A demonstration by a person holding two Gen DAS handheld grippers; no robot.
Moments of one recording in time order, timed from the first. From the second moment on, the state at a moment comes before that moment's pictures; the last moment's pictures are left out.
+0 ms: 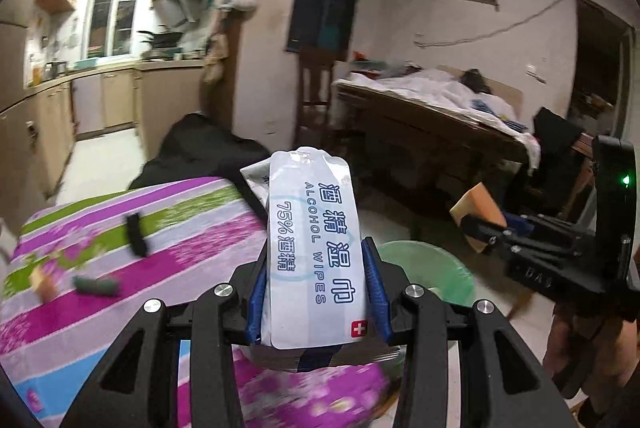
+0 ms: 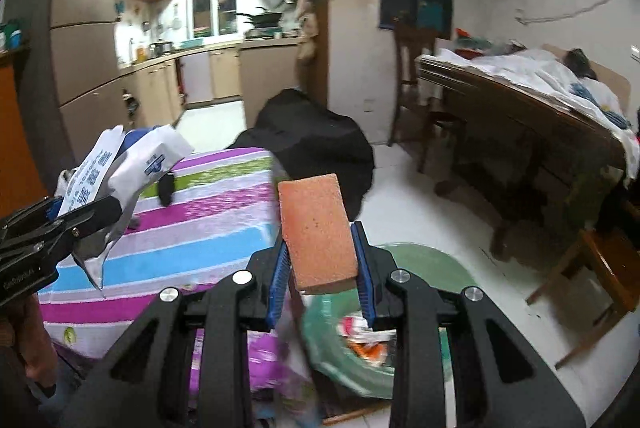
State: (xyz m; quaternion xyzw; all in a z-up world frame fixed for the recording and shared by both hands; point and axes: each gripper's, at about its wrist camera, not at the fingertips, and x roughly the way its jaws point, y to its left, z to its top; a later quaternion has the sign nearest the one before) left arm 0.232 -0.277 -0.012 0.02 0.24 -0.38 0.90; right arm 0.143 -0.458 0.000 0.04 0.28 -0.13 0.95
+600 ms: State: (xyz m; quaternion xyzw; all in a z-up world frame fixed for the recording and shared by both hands) left arm 0.275 -0.475 -0.059 0.07 0.35 -0.42 0.83; right arm 0.172 -0.590 -0.049 0.13 0.40 -0.15 0.89
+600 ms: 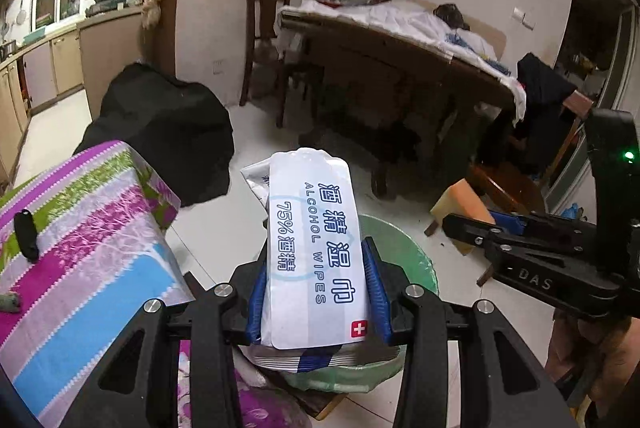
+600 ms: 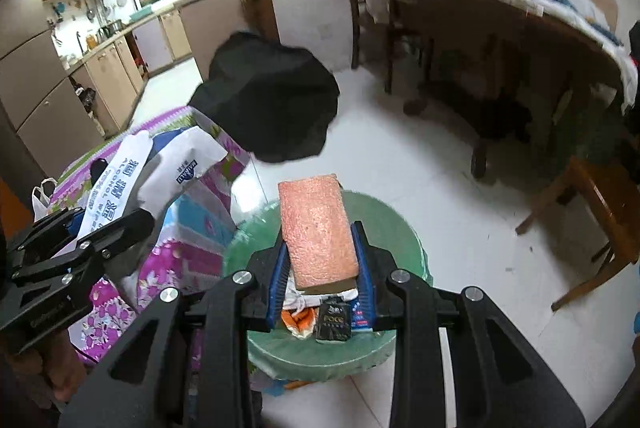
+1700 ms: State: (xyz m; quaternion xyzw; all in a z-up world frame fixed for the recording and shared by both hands) left arm 0.310 -0.524 -0.137 0.12 0.43 -0.42 0.80; right arm 0.181 -0.622 -0.094 0.16 0.45 -0.14 0.87
